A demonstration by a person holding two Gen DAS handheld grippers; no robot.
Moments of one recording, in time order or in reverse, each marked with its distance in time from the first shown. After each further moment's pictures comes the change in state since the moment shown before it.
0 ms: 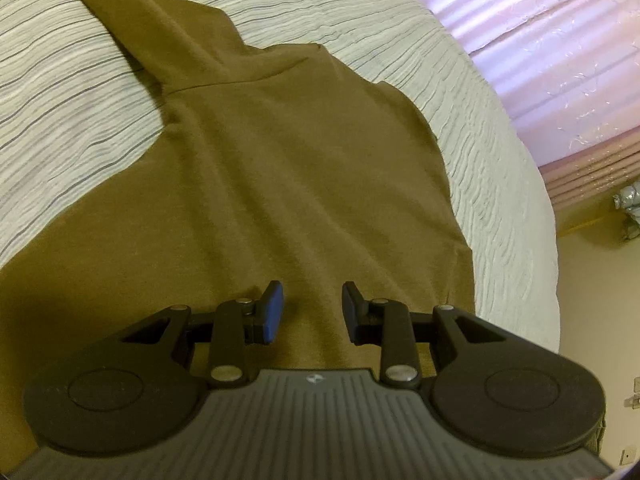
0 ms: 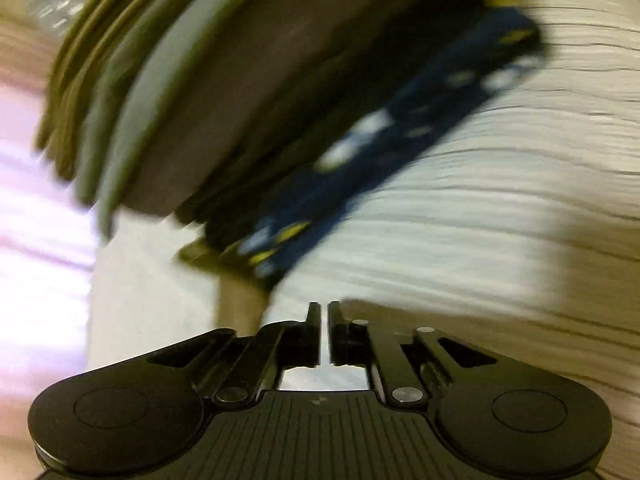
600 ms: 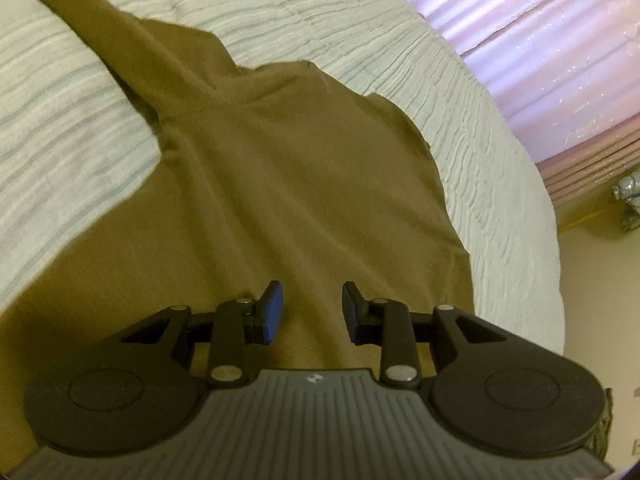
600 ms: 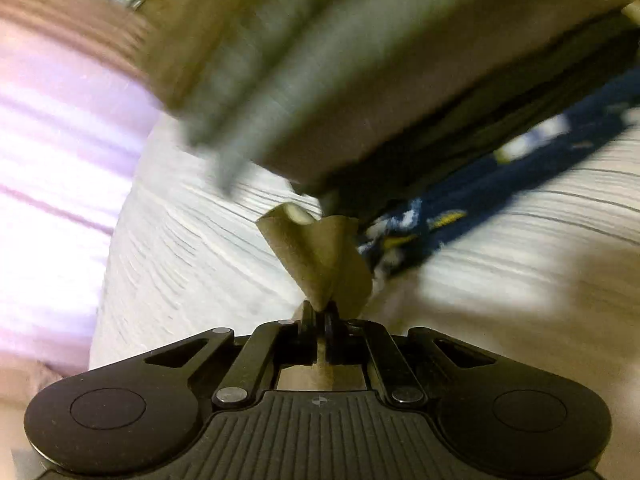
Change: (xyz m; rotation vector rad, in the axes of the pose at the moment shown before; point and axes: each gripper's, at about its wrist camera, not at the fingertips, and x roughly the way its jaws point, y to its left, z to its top) left arm -0.012 -0.005 0.009 0.054 -0.031 0.017; right arm 0.003 0.104 -0.020 -0.079 0.031 -0.014
